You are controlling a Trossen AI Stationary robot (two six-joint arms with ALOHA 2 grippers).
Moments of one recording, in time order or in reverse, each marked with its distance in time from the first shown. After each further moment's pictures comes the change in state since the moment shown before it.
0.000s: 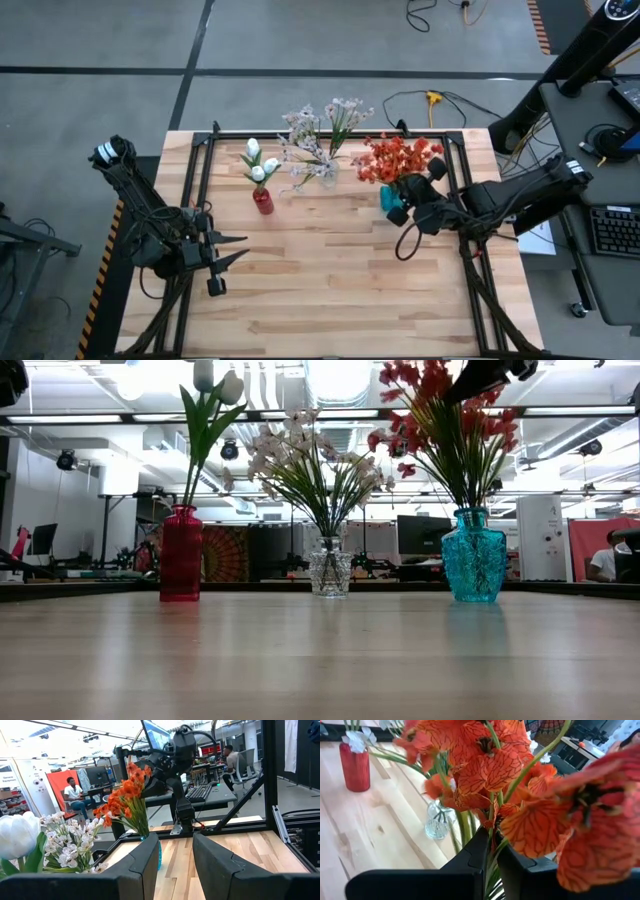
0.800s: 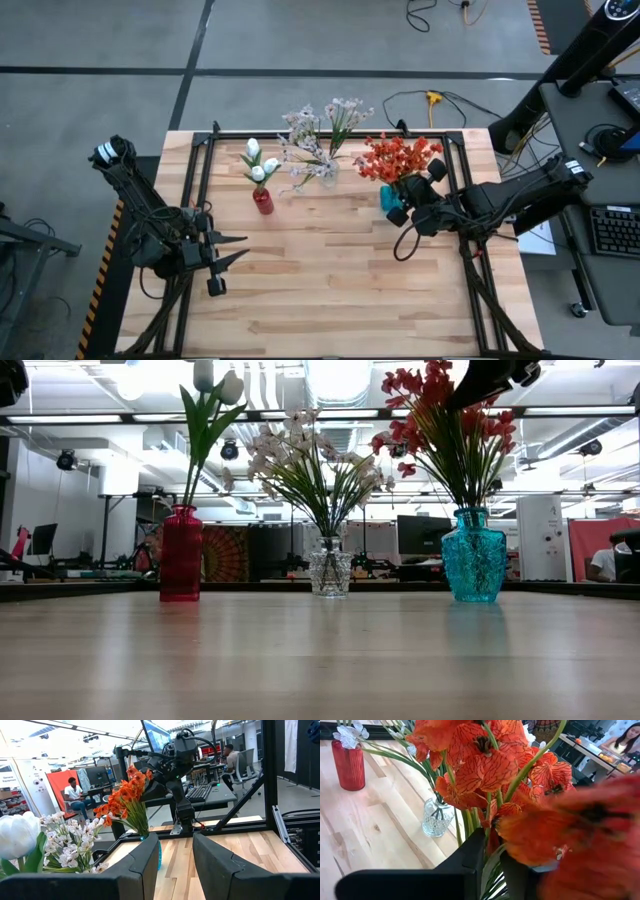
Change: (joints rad) left arm 0.000 0.000 0.000 0.000 0.000 0.000; right arm 0.000 0.001 -0.032 -0.001 0.015 0.041
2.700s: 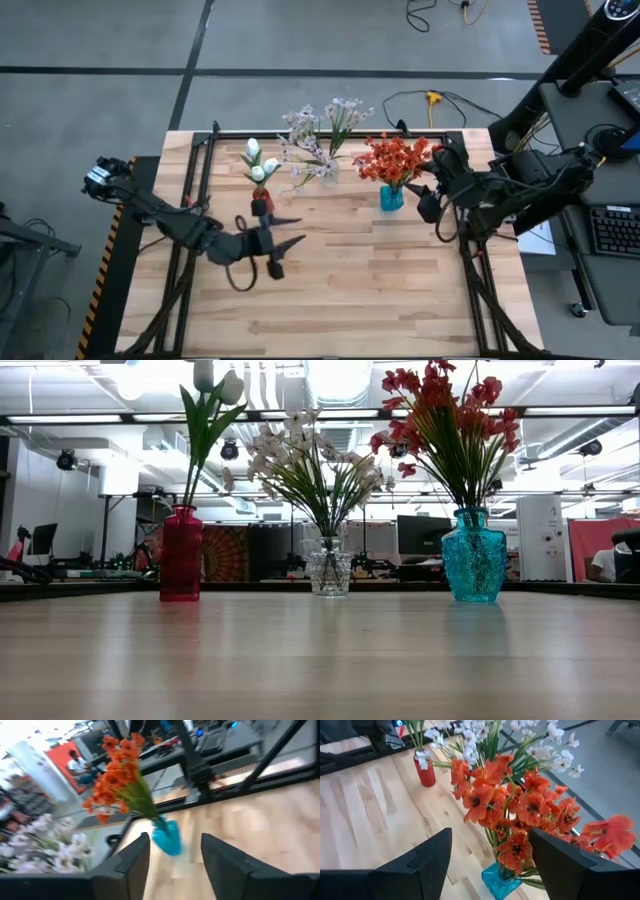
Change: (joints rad) left arm 0.491 0.309 0.433 -0.606 0.405 -0.192; right arm 0.000 0.002 0.505 -0.507 -0.379 0.185
